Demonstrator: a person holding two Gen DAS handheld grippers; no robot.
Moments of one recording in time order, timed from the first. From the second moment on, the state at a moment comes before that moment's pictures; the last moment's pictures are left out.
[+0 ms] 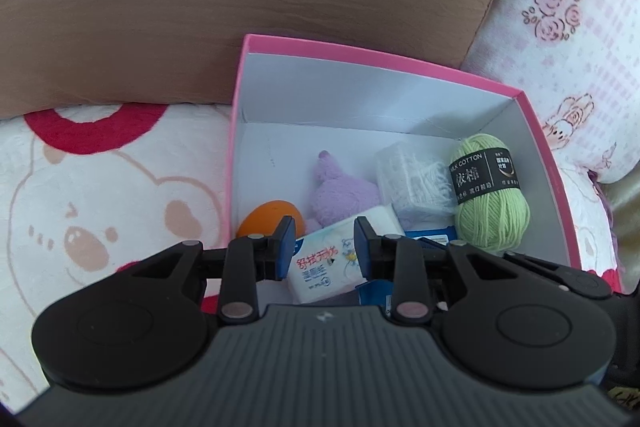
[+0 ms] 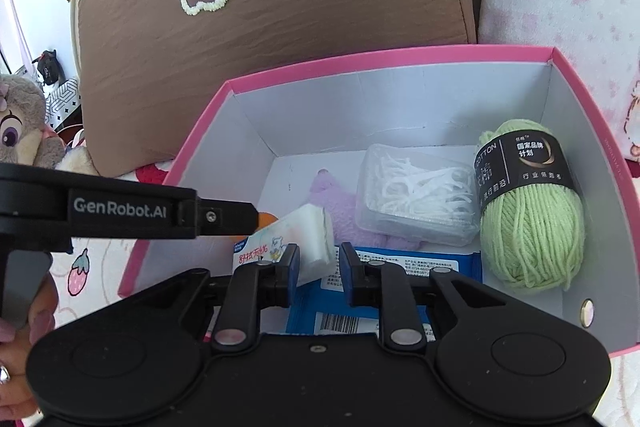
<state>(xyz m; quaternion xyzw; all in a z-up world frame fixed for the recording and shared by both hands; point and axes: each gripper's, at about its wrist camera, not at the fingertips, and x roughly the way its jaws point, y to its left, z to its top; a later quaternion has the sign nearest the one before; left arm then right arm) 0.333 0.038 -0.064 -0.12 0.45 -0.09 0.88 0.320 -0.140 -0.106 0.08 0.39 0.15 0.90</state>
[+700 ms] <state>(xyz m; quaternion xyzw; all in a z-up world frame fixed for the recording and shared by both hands) 0.288 0.050 -0.018 -0.13 0.44 -0.09 0.88 0.278 -0.144 -0.045 0.05 0.38 0.18 0.91</state>
